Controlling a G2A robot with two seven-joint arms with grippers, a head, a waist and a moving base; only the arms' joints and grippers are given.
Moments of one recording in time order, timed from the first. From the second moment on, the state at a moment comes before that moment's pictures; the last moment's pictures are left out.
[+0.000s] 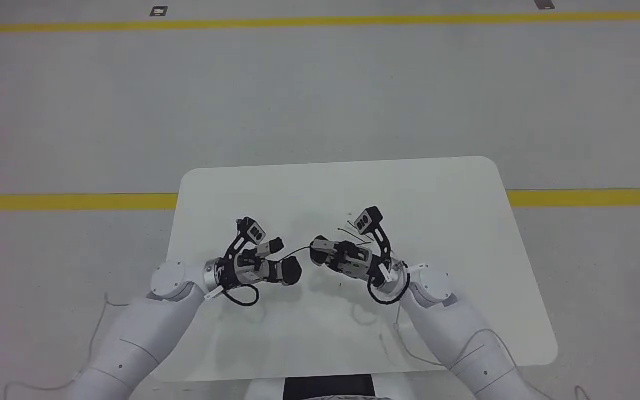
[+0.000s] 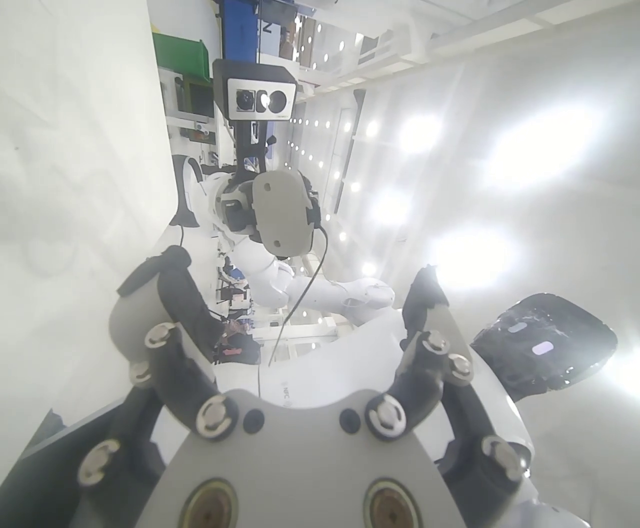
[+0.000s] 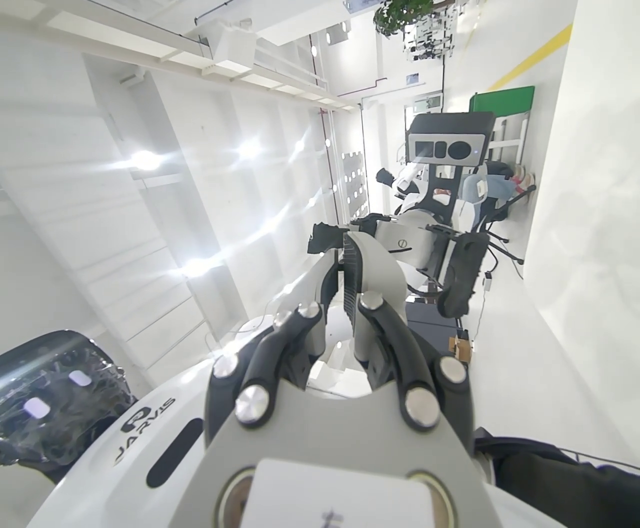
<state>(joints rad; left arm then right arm) 1.36 -1.01 -1.07 -1.37 -0.86 -0.31 -1.18 -1.39 -1.27 1.04 -1.42 0.63 -0.27 0.91</state>
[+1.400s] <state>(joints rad) 1.36 -1.01 -1.05 -1.38 -0.77 -0.30 -1.15 -1.43 -1.24 1.08 -1.51 0.40 -0.25 0.85</state>
